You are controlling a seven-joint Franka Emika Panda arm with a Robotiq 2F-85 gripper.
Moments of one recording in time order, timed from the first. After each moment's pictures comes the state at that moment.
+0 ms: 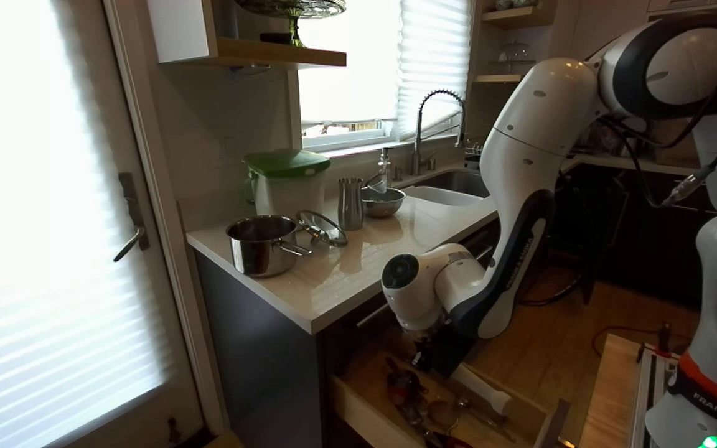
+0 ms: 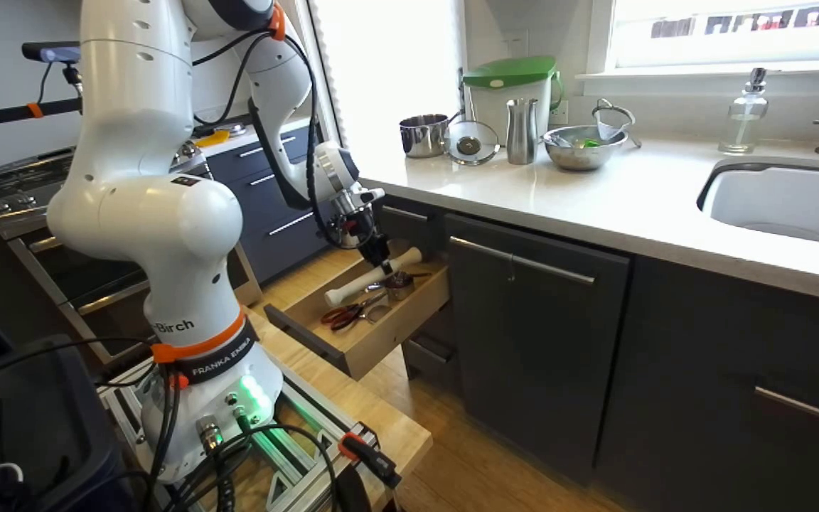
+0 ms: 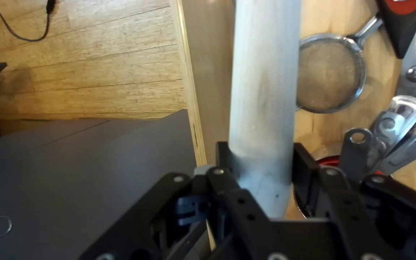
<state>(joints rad) 0.43 0.46 -0.06 -2.33 -0.71 2.45 1.16</state>
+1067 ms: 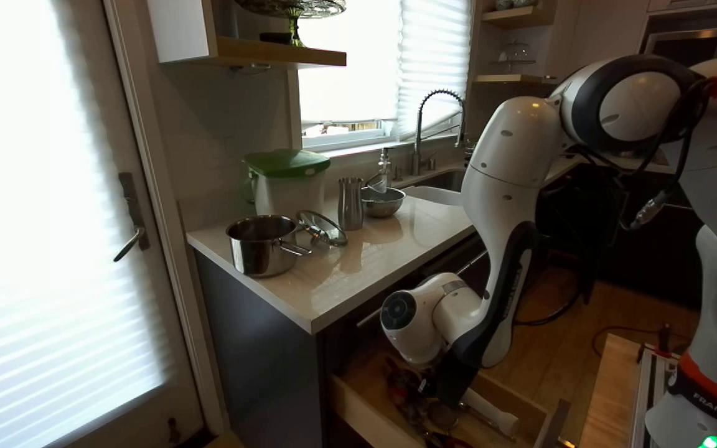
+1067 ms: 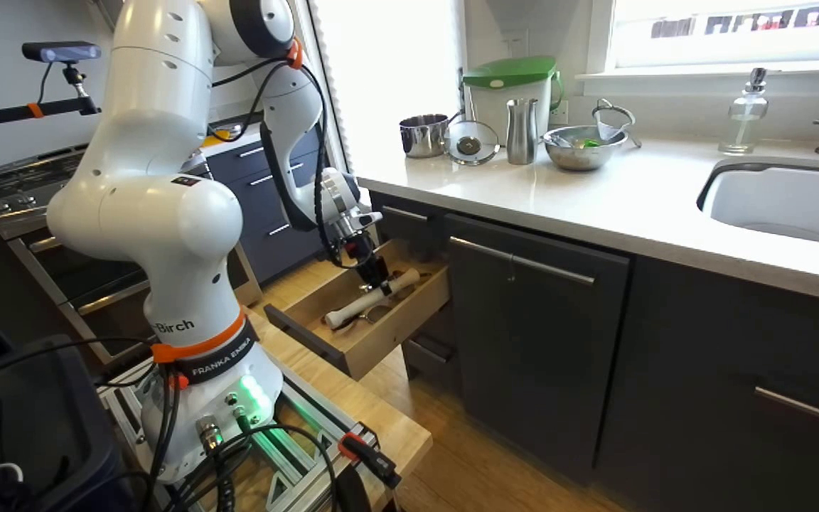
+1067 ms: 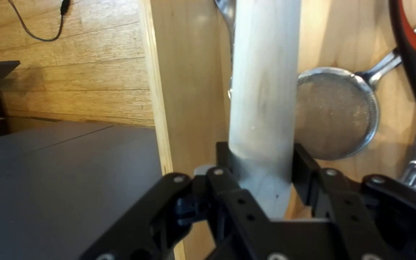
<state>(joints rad) 0.43 0.62 -0.03 -2.26 -0.78 2.45 1.24</state>
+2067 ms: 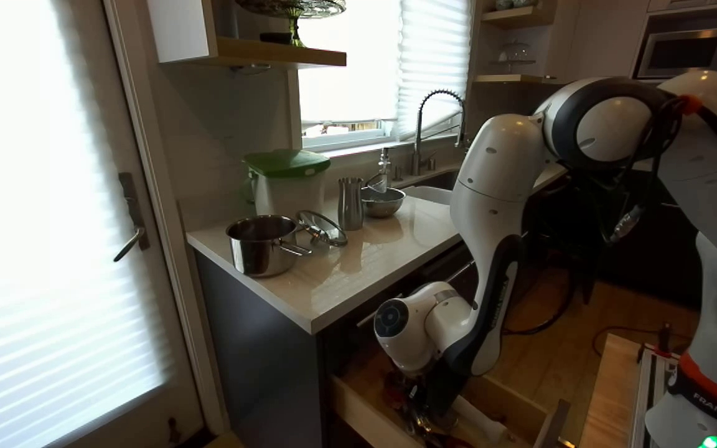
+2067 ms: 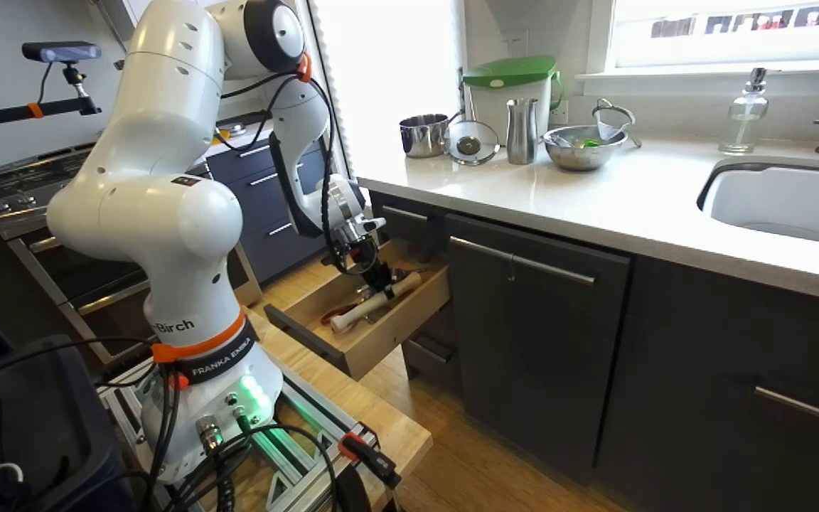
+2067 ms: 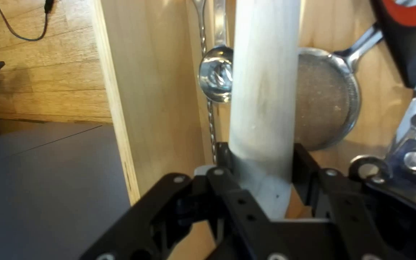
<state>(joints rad) 0.43 0.70 -0.04 -2.19 -0.78 2.48 1.25</state>
